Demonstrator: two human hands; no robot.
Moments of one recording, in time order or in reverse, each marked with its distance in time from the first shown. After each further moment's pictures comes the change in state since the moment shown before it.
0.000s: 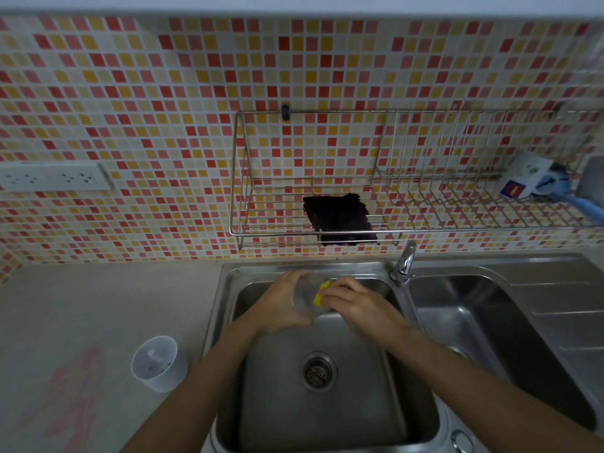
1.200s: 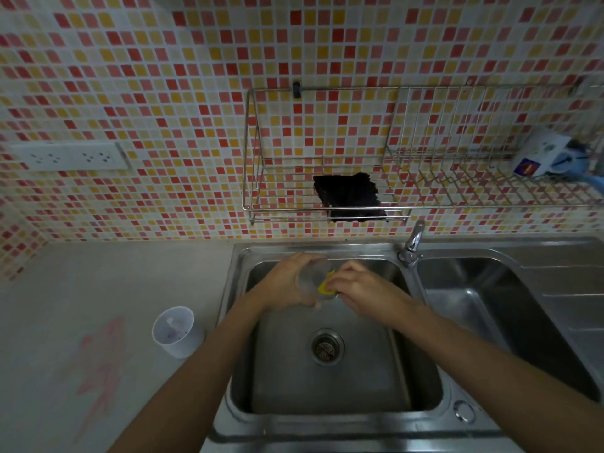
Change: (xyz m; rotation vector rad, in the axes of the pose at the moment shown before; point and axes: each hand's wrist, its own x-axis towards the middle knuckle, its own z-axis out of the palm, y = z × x) left_hand -0.019 0.008 -0.006 0.110 -0.014 0.041; right_hand -0.001 -0.015 -0.003 0.101 -0.065 -0.017
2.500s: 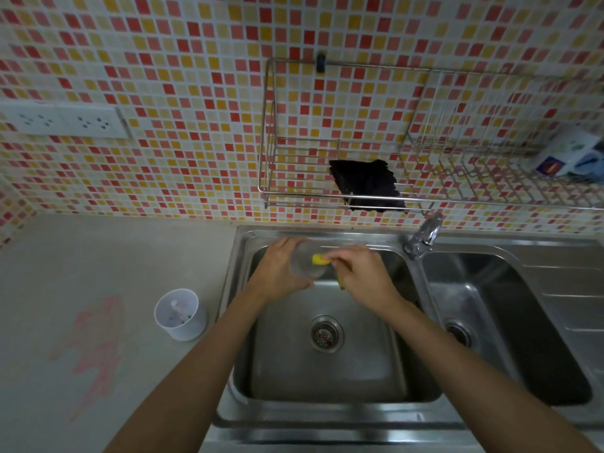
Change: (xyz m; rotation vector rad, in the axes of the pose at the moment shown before) left_hand -0.010 -0.044 0.003 0.031 0.243 -0.089; right_hand 0.042 -0.036 0.006 0.310 0.290 0.460
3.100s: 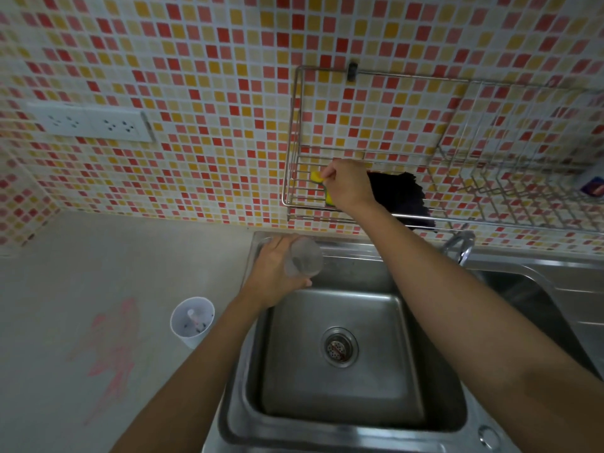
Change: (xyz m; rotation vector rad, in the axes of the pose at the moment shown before) left_hand 0.002 -0.020 -0.035 -0.088 0.136 -0.071; right_hand 0.189 -0.034 0.009 -0.144 0.022 0.175
